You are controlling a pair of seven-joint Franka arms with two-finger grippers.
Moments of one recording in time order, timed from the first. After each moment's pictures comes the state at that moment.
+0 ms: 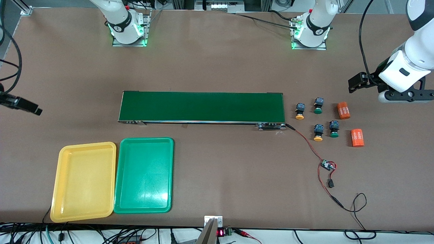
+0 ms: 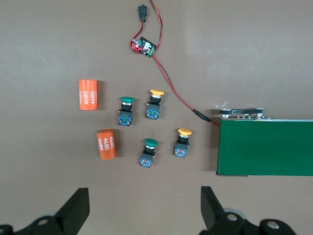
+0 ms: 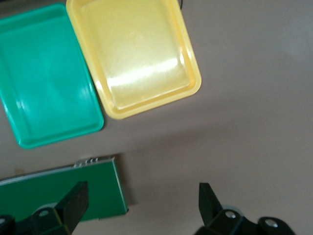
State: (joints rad) left arm -0.03 0.02 -0.05 -1.66 0.02 1.61 -0.11; right arm 0.02 0.19 -0.13 -1.48 0.02 1.65 0.11
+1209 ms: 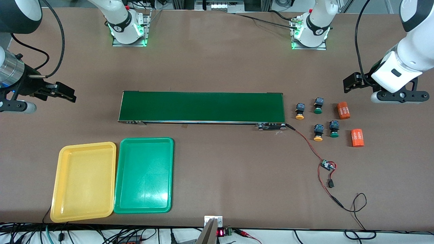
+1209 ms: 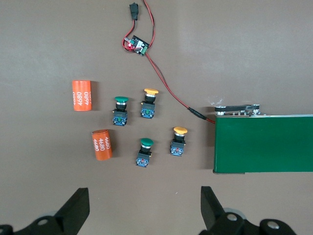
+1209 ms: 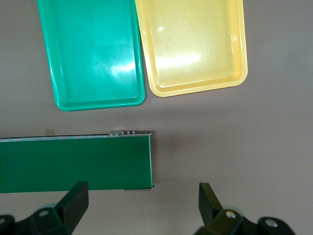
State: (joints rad) left arm -0.05 0.04 -0.06 -1.66 0.02 1.61 -0.10; right arm 0.18 0.15 -0.12 -1.48 0.02 1.60 0.11
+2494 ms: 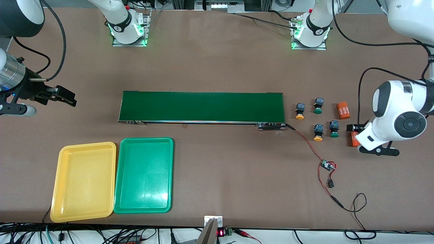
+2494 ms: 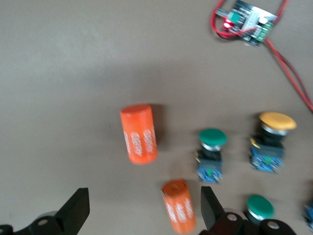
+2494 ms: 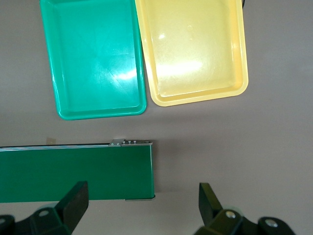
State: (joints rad) left arm 0.11 0.50 -0.04 -1.66 0.31 1.95 0.05; right arm 0.18 0.16 -0.12 -1.48 0.02 1.64 0.11
